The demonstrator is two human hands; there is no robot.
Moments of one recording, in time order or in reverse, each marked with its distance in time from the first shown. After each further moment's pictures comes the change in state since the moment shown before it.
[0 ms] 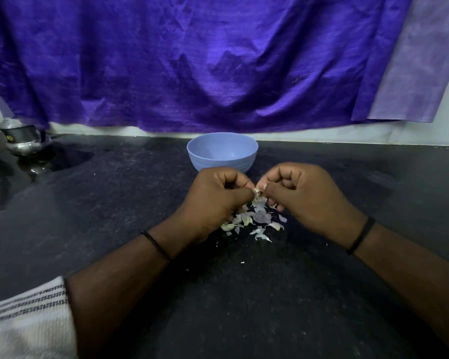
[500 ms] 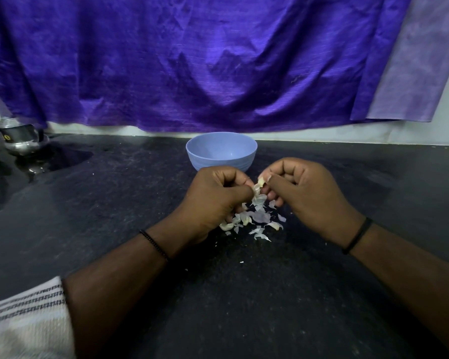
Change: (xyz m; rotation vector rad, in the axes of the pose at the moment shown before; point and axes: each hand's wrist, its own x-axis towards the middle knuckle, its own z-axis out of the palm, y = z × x) left_hand 0.001 0.000 0.001 -0.050 -0.001 -0.016; right_hand 0.001 0.001 0.003 0.098 0.047 0.026
